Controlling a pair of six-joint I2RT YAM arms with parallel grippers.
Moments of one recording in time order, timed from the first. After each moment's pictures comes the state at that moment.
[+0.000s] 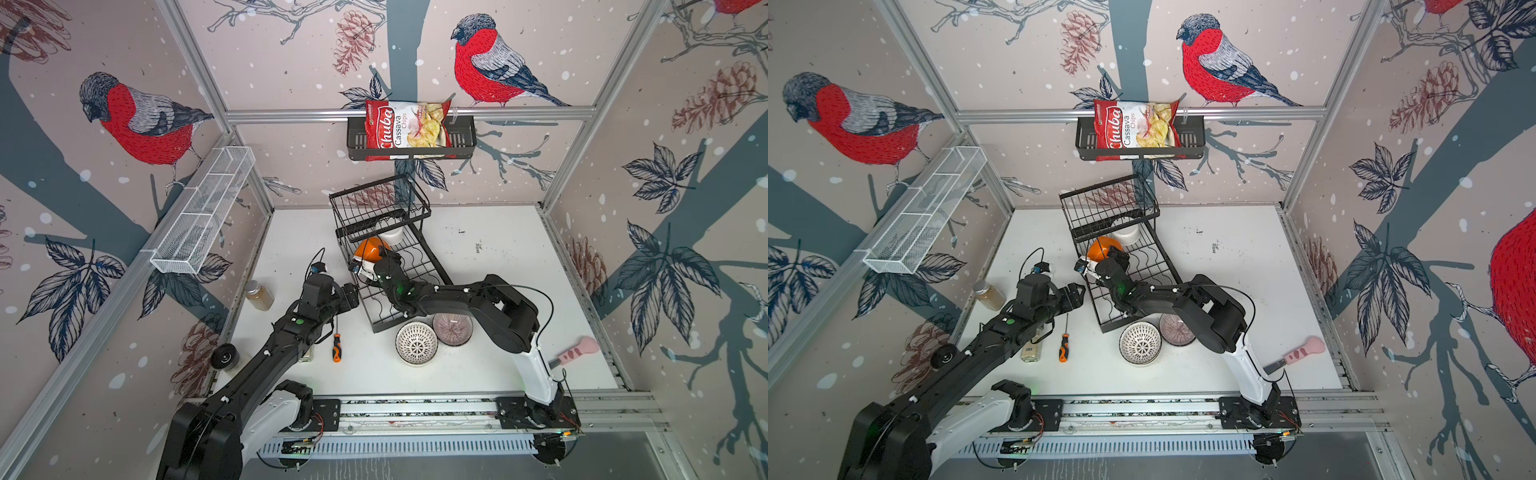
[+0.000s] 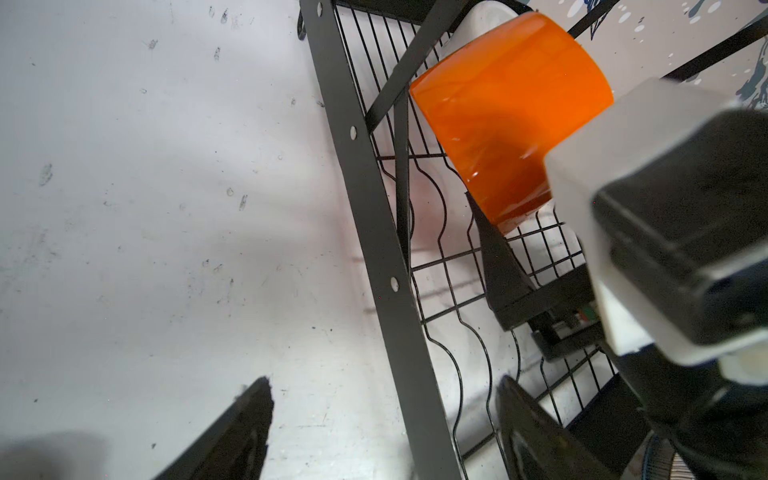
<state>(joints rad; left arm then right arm) -0.33 0.99 0.52 -0.21 0.02 -0.60 1.01 2.16 1.37 0.42 0.53 -0.82</state>
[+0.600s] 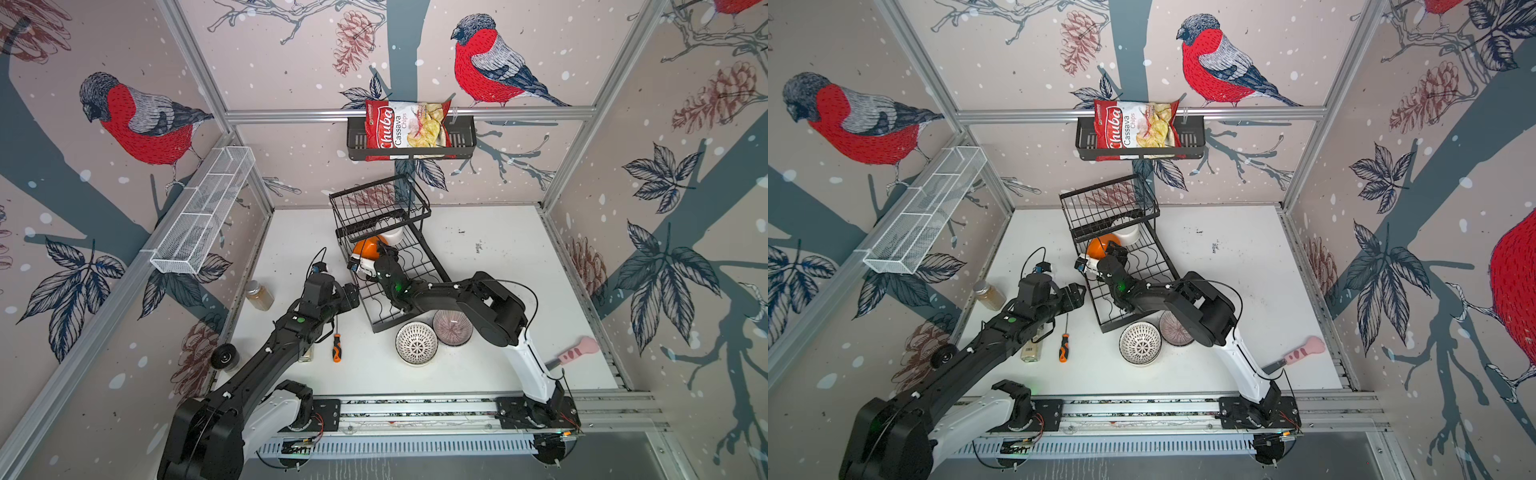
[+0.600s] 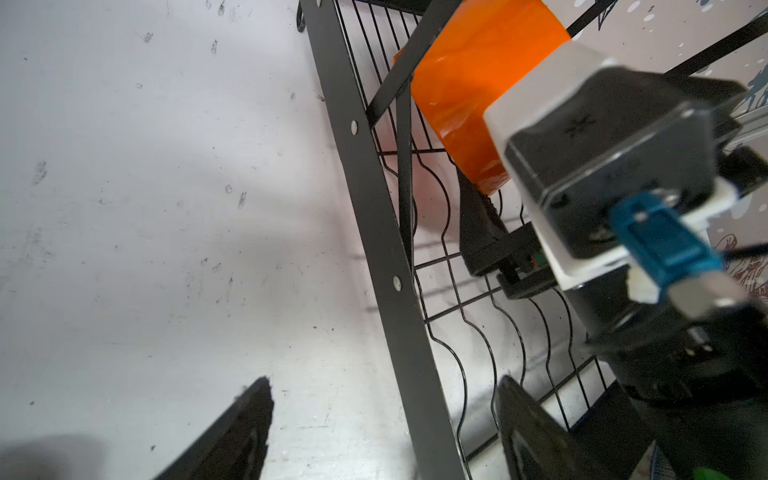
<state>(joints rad) -0.33 1.01 0.52 -0.21 0.02 -0.59 0.98 2.26 1.44 0.53 0.52 -0.93</state>
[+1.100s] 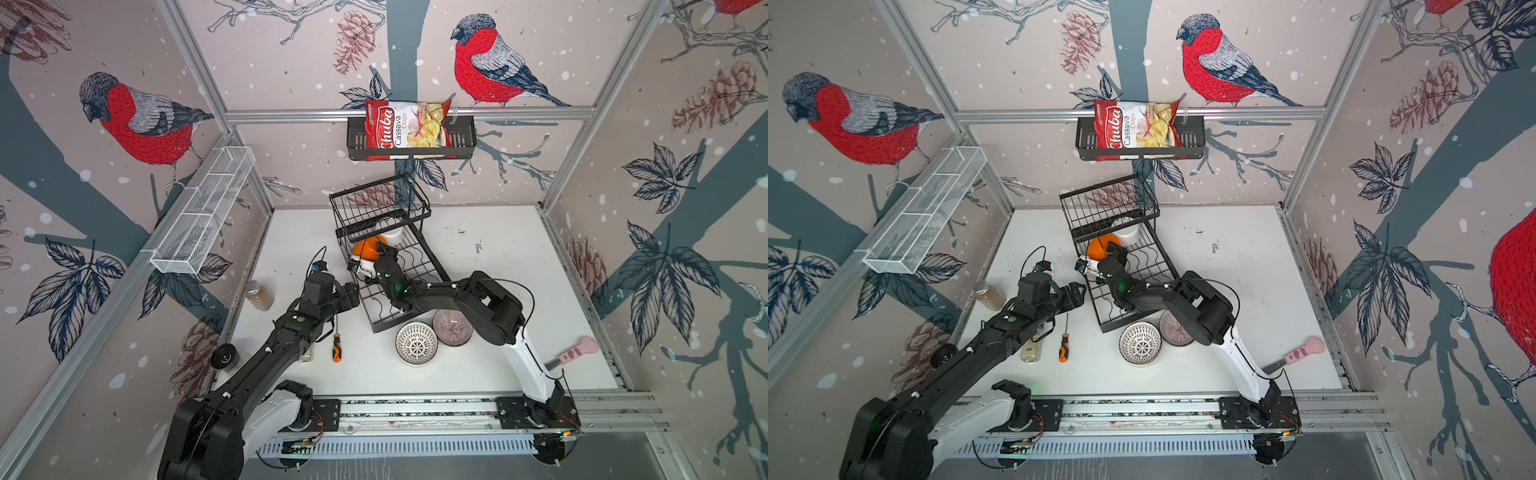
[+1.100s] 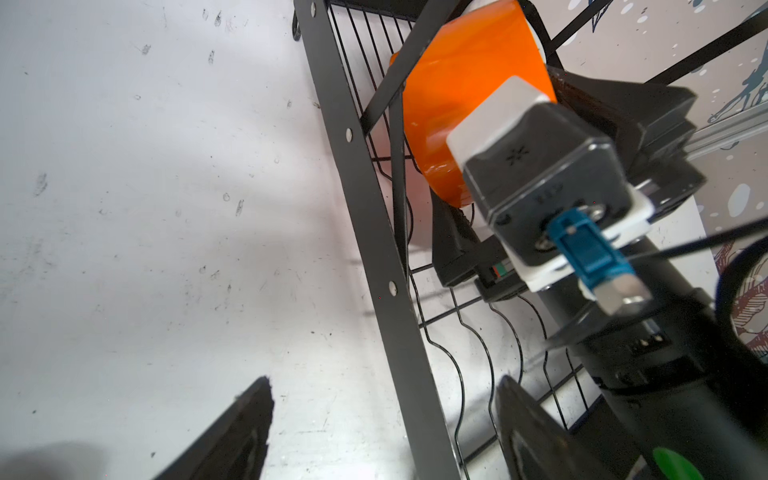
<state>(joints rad) -0.33 1.01 0.53 -0.21 0.02 -0.58 0.98 2.28 1.44 0.53 0.49 -0.92</state>
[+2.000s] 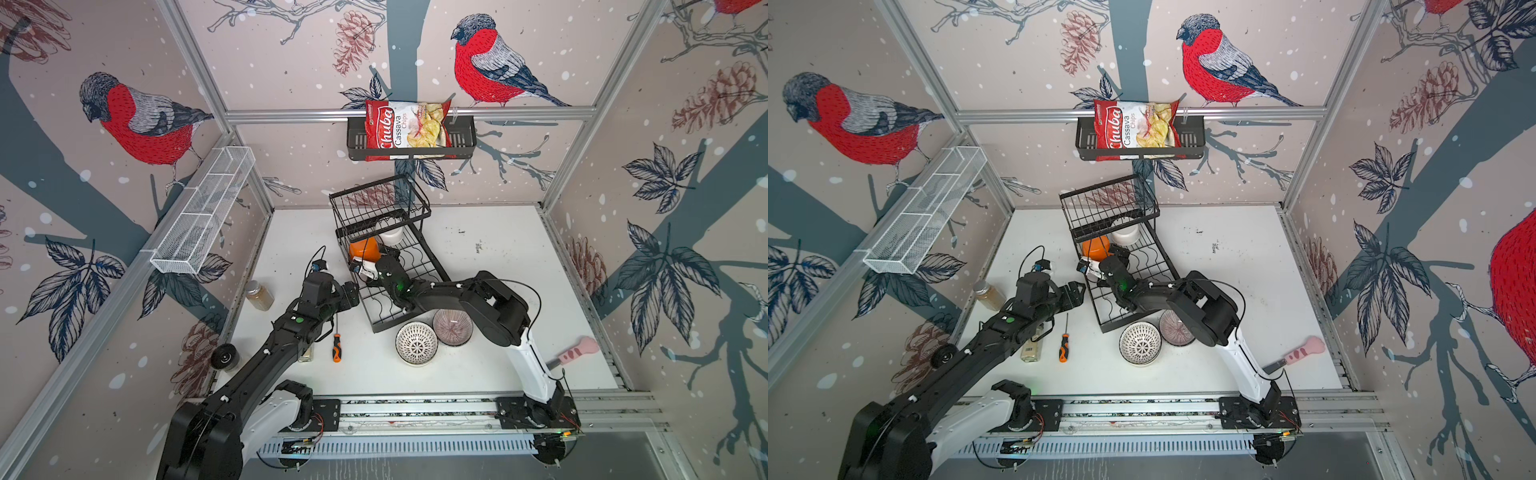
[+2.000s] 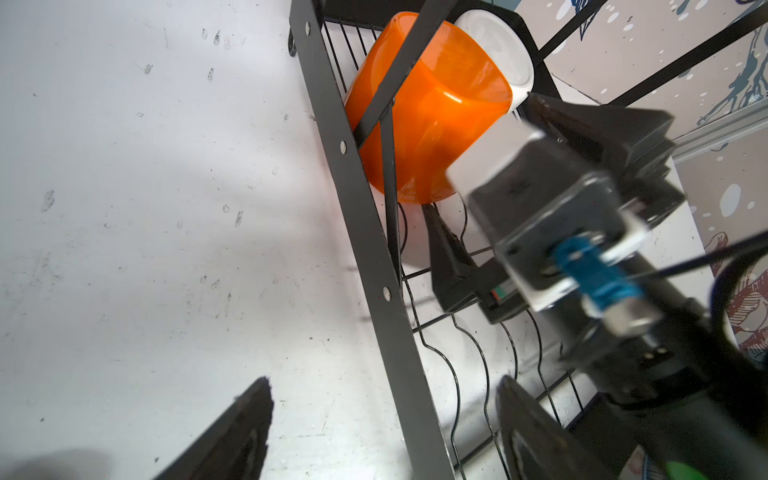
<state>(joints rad) -0.33 0.99 0.54 -0.21 0.02 -0.57 0.96 2.22 1.41 0.43 0.43 -0.83</state>
